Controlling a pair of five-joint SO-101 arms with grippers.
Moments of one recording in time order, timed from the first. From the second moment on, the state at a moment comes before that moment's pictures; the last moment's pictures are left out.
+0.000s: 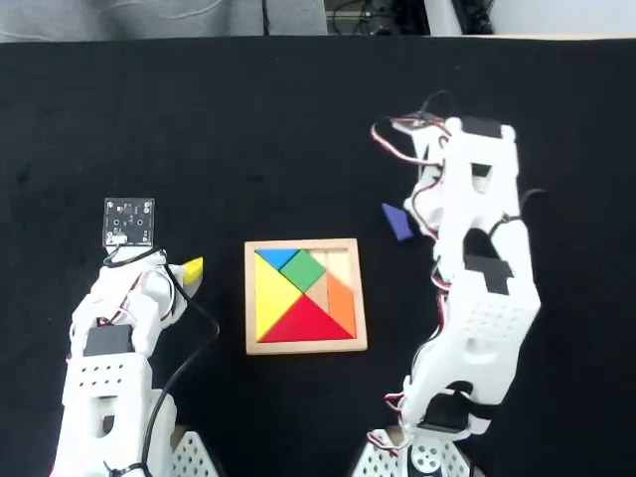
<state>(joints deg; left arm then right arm) -11.3 -61.2 83.5 33.2 -5.8 10.0 31.0 -13.0 87.3 33.2</state>
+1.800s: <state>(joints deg) -11.3 -61.2 84.3 33.2 -5.8 5.8 51.9 -45.6 90.6 33.3</state>
